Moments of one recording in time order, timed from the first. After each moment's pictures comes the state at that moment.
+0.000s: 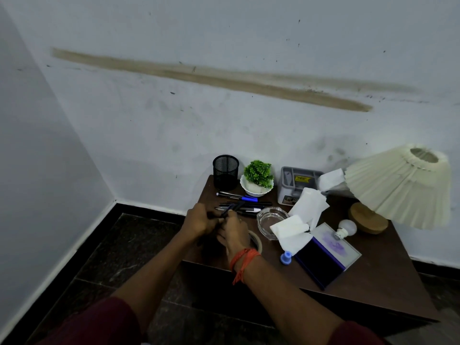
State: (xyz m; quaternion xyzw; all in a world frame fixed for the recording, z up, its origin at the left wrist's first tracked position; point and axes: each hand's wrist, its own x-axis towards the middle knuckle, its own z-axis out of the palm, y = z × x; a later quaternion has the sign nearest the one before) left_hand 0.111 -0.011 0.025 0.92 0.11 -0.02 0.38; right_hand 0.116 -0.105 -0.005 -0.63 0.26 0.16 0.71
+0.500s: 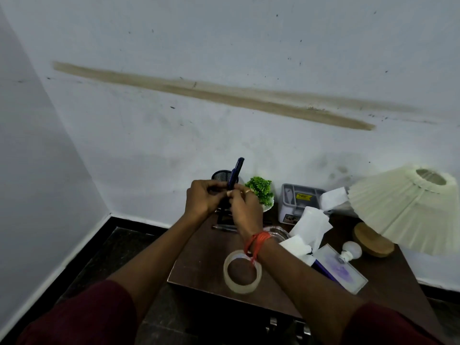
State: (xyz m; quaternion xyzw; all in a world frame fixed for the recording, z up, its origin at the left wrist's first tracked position) left_hand 0.164 -0.021 0.085 0.82 0.08 0.15 0.54; right_hand 0.143 -0.129 0.104 -0.78 0.06 0.01 0.63
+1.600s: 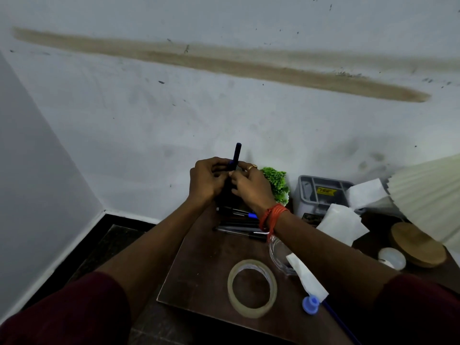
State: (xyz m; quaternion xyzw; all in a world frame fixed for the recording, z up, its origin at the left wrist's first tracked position) left_hand 0.243 -0.011 0.043 0.82 0.04 0.19 0.53; right_hand 0.249 -0.125 0.052 -0.81 -0.02 0.06 0.59
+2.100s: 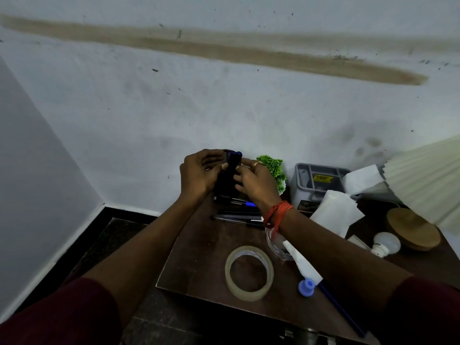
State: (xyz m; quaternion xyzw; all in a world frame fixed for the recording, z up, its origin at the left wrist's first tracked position) left_hand 0.231 -0.009 0.032 0.78 0.04 0.24 0.57; right_hand 0.235 -0.142 0.045 -0.77 0.02 0.06 0.64
